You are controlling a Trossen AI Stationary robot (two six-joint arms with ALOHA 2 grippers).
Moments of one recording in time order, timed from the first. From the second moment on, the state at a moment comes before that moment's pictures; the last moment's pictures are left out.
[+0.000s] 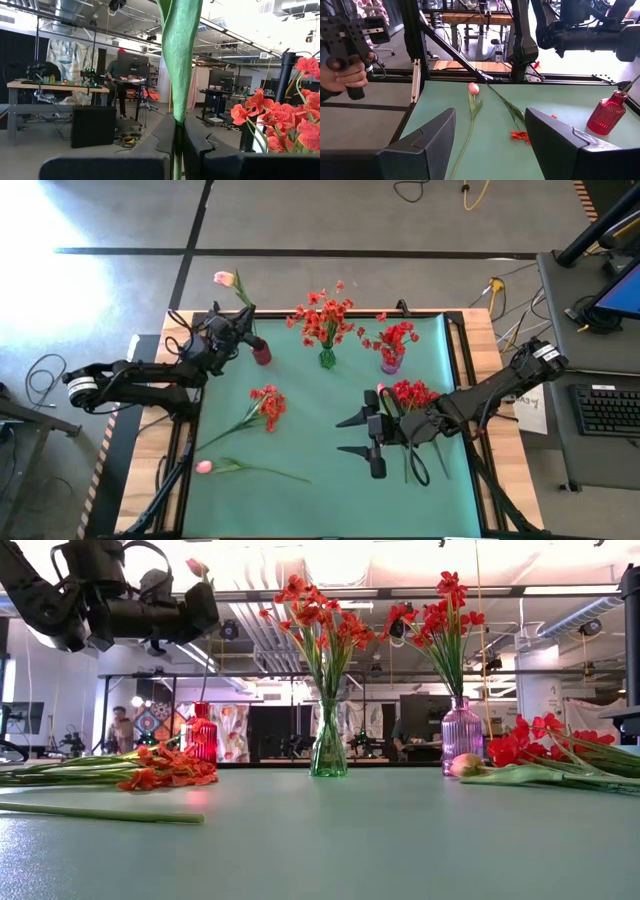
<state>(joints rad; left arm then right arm) 0.51 1.09 0.25 1.18 -0.45 0.00 0.46 1.42 1.14 0.01 0.39 0.11</state>
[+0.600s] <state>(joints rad) 0.47 1.06 0.25 1.03 -0.44 -0.01 0.46 1.42 1.14 -0.01 0.39 0.11</state>
